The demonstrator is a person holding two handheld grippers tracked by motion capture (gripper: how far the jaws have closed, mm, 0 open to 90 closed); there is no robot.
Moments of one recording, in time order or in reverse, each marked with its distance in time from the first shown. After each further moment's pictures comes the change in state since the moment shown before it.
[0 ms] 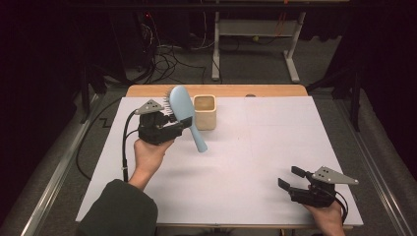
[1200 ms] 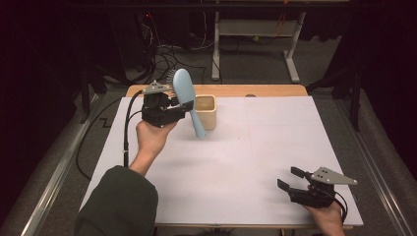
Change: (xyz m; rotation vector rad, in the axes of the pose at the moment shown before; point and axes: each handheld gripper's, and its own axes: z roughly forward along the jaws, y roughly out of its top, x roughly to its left) left arm 0.006 0.041 0.015 0.018 0.068 0.039; right arm 0.002 0.000 0.001 0.009 0.005 -0.023
